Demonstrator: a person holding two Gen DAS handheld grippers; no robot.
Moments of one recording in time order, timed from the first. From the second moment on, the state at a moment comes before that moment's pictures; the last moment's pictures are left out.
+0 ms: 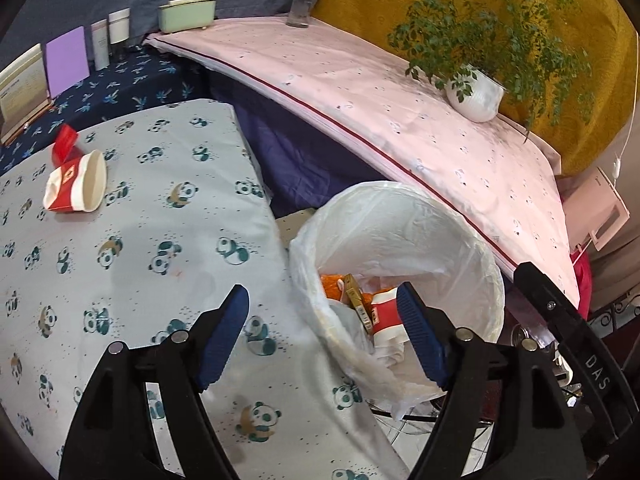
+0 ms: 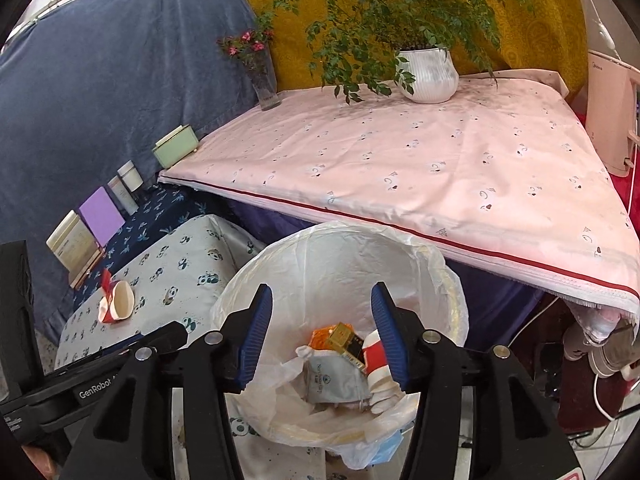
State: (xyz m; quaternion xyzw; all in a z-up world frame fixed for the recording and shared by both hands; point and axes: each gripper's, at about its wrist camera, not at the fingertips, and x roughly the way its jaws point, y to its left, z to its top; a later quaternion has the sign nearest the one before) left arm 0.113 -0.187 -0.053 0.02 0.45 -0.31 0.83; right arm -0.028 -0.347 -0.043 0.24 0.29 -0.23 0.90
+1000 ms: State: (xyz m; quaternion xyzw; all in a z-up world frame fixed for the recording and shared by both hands) left arm 0.142 -0.050 -0.047 -0.03 0.44 -0.19 0.87; right arm 0.028 -0.229 -0.023 0.17 0.32 -0.14 0.92
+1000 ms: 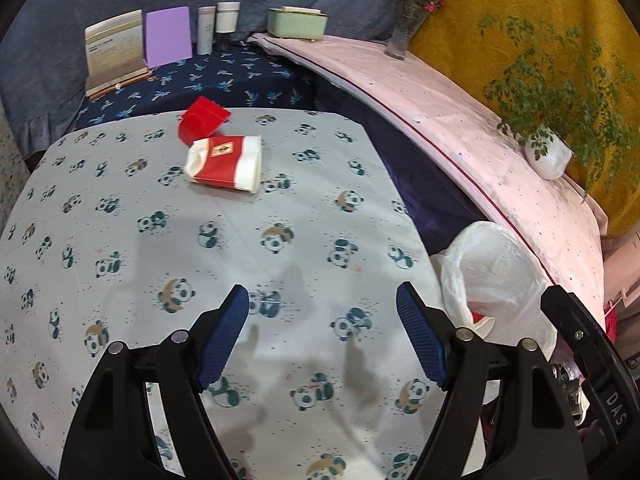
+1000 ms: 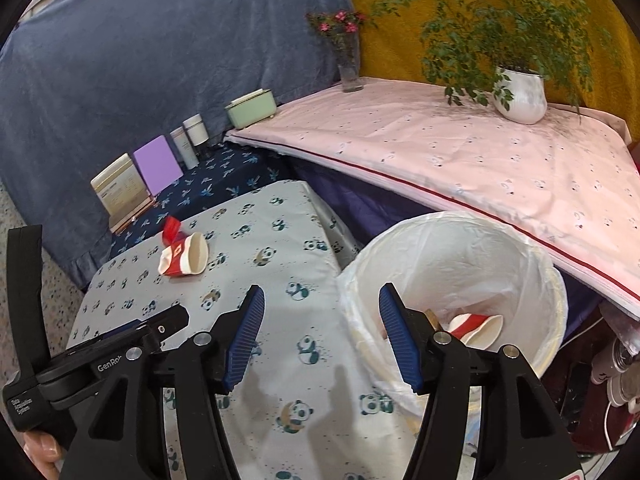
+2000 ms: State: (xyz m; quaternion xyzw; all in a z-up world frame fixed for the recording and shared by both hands) left arm 0.251 -0.011 -0.082 -0.02 0.44 -0.10 0.89; right arm 0.140 -0.182 -0.056 0.15 0.36 -0.07 0.92
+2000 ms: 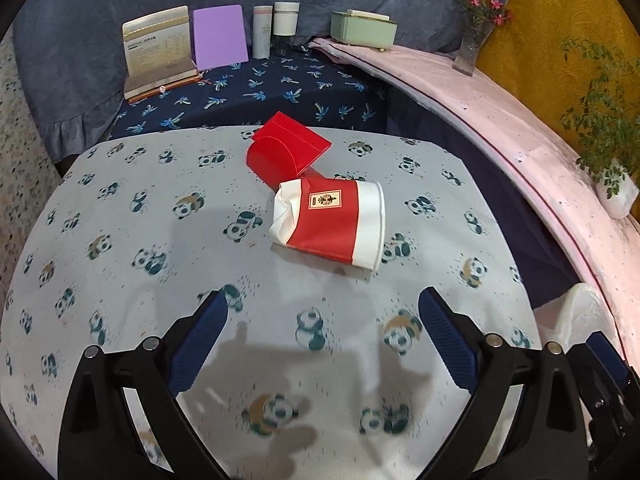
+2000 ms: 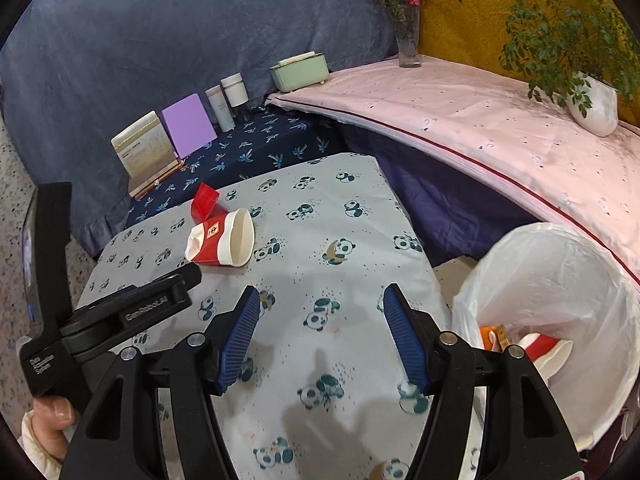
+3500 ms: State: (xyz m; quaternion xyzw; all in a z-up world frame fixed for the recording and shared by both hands) left arm 0.272 0.080 -0.102 -0.09 0.46 -0.10 0.88; right arm 0.251 -0.117 -0.083 0.16 0.39 0.01 0.91
